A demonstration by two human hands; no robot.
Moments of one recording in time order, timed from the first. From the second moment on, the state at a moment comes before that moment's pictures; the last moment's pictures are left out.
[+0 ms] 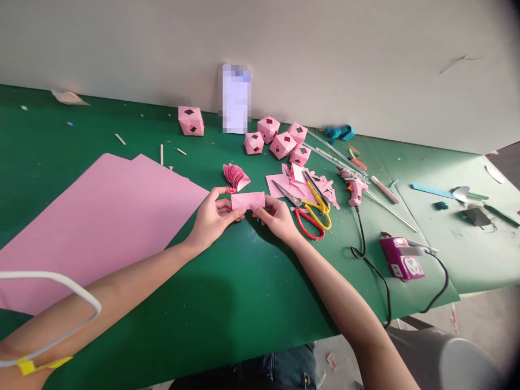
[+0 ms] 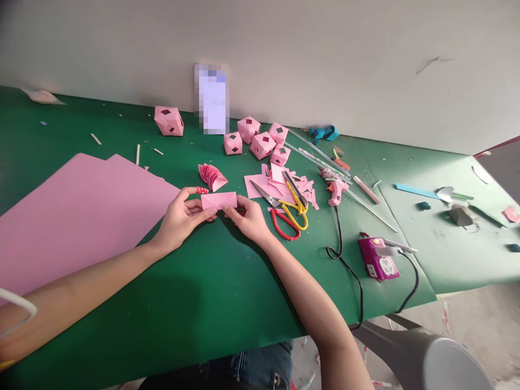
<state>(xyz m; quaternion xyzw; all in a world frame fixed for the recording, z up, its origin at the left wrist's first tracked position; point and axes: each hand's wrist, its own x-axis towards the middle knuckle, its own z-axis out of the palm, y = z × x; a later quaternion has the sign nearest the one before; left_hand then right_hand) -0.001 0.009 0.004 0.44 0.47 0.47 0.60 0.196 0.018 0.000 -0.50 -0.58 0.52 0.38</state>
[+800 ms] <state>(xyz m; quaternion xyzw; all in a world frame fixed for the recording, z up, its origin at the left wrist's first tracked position) -0.002 0.008 0.003 0.45 0.47 0.47 0.60 0.196 0.020 0.003 -0.48 -0.55 0.55 0.39</state>
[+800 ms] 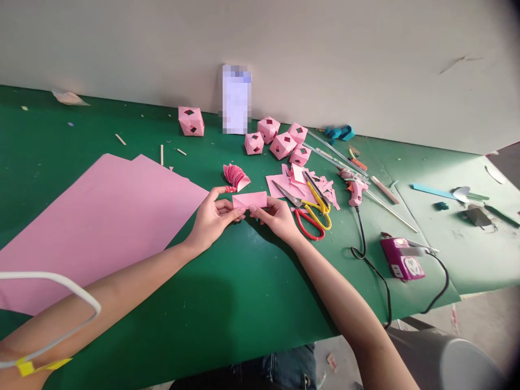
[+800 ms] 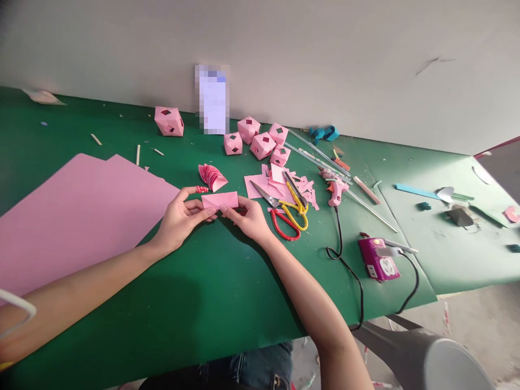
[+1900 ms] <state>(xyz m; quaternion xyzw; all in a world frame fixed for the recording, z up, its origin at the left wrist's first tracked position) -0.003 0.004 -0.002 0.51 0.47 0.46 0.55 0.200 0.010 0.009 -0.52 -0.65 0.41 0.37</state>
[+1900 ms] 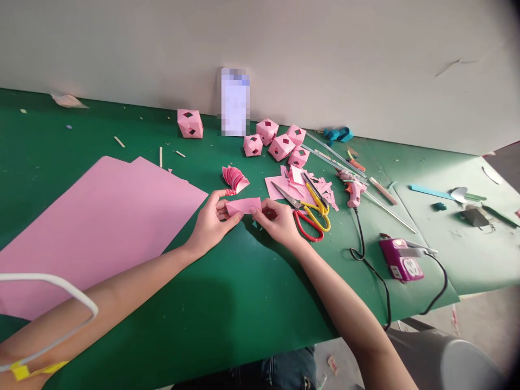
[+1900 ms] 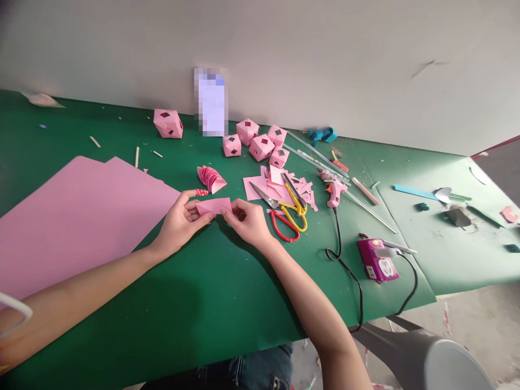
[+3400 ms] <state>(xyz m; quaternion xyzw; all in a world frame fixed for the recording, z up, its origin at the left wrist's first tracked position) -0.002 0.005 0.001 0.50 0.45 0.49 0.56 0.176 -0.012 -0.002 -0.49 -0.70 0.30 0.42</state>
